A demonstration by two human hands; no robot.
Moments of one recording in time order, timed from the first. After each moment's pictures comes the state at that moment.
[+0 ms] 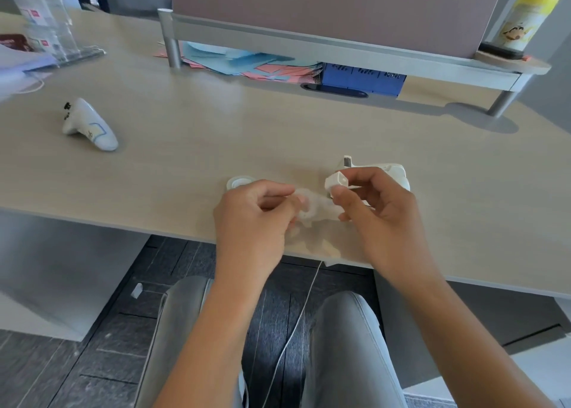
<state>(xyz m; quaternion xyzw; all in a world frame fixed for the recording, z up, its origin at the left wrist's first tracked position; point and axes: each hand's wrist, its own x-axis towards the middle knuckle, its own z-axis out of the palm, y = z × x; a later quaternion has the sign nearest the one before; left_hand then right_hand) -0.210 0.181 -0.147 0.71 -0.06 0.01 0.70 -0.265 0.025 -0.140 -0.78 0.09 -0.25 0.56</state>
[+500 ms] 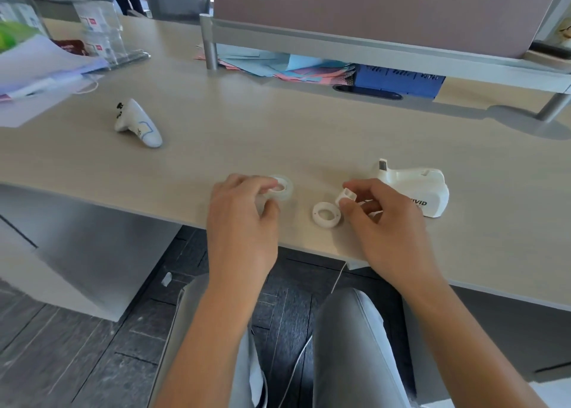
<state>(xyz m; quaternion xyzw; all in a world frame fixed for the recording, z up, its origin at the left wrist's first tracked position) -0.199 0.229 -0.158 0.86 -0.09 0.20 0.46 -0.248 0.043 -0.156 -0.85 0.11 -0.22 0.46</state>
